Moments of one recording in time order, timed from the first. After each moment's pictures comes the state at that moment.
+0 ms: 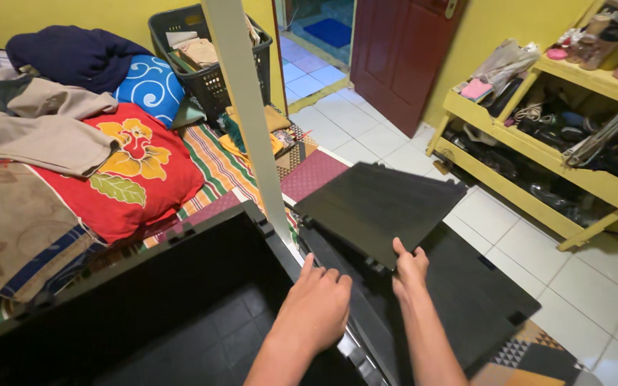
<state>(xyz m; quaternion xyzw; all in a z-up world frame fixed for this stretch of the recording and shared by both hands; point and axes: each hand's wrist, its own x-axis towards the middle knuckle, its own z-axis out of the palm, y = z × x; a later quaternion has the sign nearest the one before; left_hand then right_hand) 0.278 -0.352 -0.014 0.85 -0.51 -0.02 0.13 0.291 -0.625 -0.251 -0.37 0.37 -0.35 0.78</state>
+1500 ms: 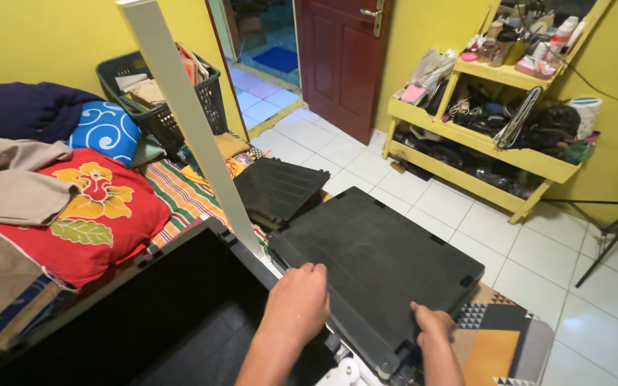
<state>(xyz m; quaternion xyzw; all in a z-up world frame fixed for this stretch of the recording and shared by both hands) 0.233 -0.365 0.018 0.87 -0.46 -0.04 0.17 0.093 -0.644 -0.337 -0.44 0.74 -0.22 0.45</state>
